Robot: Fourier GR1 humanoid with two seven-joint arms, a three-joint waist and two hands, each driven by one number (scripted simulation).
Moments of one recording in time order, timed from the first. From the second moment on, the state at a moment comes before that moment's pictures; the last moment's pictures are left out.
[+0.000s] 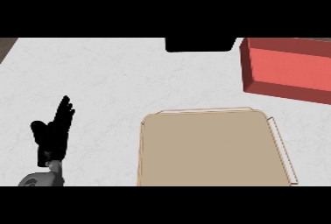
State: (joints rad) left arm -0.05 0.18 0.05 -1.36 0.02 0.20 0.04; right arm 0.18 -0.71 -0.35 -2.28 0.33 0.50 0.00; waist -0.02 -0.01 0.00
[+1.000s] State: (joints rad) left arm -0.12 0.14 0.04 -1.31 -0.01 0.21 0.04; right arm -0.40 -0.83 -0.36 -1.53 0.38 0.43 -0.12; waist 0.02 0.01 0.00
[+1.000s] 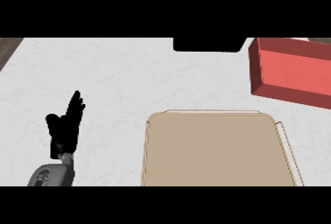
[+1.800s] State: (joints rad) left arm -0.13 0.14 0.03 -1.33 -0.01 0.18 0.05; right arm -0.79 -0.74 -0.22 -0.66 0.65 0.15 -0.40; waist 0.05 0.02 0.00
